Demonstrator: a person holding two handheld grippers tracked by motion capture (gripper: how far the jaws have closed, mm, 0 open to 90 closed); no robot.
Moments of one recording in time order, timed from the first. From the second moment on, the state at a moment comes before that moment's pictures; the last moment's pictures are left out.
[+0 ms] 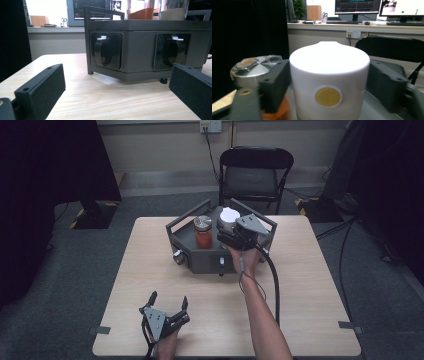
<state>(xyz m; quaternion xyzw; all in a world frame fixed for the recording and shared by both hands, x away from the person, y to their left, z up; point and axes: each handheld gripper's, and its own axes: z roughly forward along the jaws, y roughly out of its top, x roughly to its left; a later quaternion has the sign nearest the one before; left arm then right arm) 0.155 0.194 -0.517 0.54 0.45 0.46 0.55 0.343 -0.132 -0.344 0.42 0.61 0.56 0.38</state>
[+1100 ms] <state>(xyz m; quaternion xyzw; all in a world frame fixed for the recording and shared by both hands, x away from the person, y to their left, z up) 0.155 0.194 -0.517 0.54 0.45 0.46 0.55 0.286 -0.157 -0.368 0.39 0.58 0.59 0.40</state>
